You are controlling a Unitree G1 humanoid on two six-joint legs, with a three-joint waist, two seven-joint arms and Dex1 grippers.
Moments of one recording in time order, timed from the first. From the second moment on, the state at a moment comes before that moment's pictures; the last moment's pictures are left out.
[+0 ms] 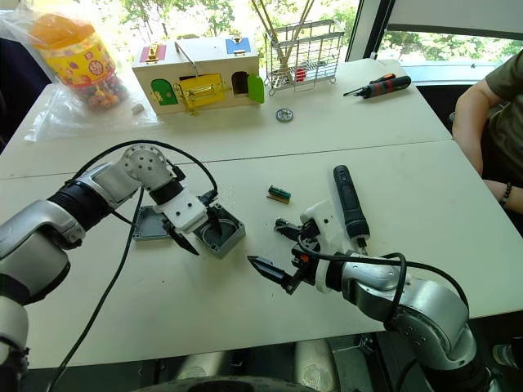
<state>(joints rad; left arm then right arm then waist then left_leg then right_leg) -1.11 0.77 -0.99 0.63 -0.29 -0.50 -1.61 -0.11 -0.61 0.08 -0.81 0.88 1.02 0.25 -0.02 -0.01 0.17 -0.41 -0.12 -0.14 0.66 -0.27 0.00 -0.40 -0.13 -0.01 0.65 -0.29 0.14</state>
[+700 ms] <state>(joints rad) -0.56 1.15 -0.04 -0.09 -0.55 1.15 -0.87 -0.55 -0.74 0.32 -0.65 0.77 0.94 0.69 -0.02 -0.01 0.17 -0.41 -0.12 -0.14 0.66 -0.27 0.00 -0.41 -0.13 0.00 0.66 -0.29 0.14</state>
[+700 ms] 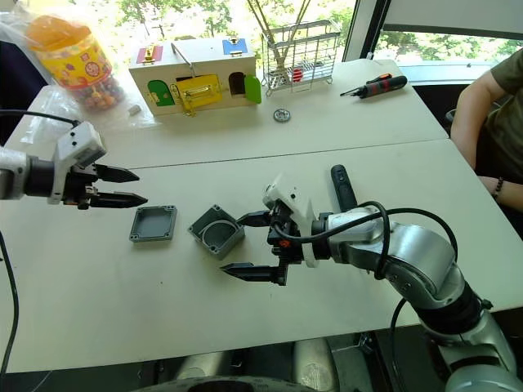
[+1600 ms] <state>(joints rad) -0.61 0.84 -0.05 0.03 -0.41 1.41 -0.53 -0.47 -0.59 0.37 -0.64 0.61 0.93 0.64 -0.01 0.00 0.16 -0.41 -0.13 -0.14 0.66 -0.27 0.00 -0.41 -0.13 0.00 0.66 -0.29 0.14</state>
